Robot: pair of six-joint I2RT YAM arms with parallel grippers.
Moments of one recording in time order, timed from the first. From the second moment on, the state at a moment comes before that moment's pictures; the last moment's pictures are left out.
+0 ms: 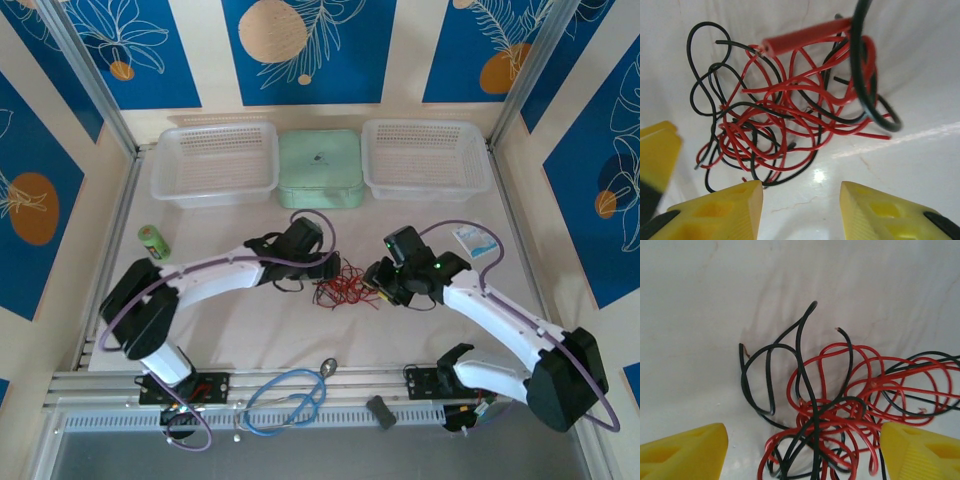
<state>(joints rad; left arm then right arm) -0.87 1.65 1.07 -0.38 0.04 -0.75 0.58 1.10 0.74 -0.71 -0.18 1.18</state>
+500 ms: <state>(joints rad) -0.91 1.76 0.99 -0.31 -0.04 -0.79 0.46 1.33 0.60 -0.44 -0.22 1.33</state>
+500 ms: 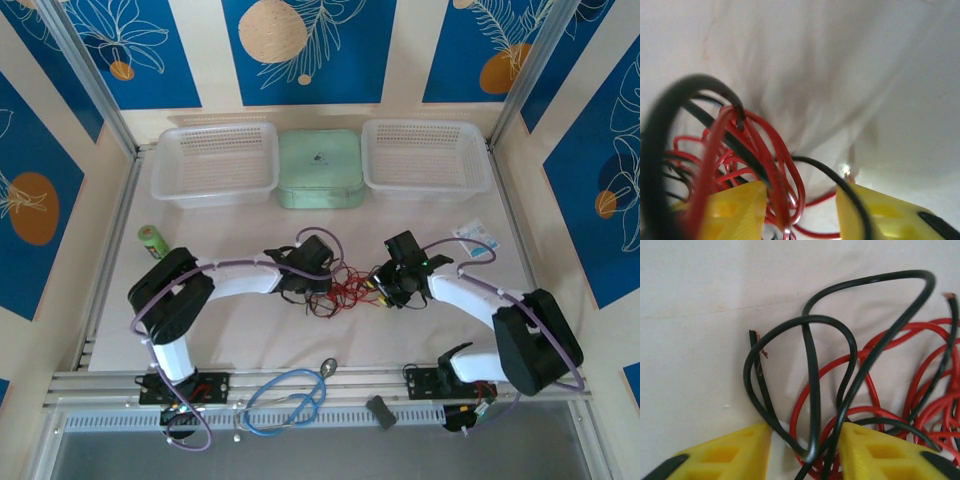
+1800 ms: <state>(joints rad) -1.04 1.69 1.14 -0.44 0.07 -0.86 0.41 1.13 0.40 -0.28 -0.11 1.06</state>
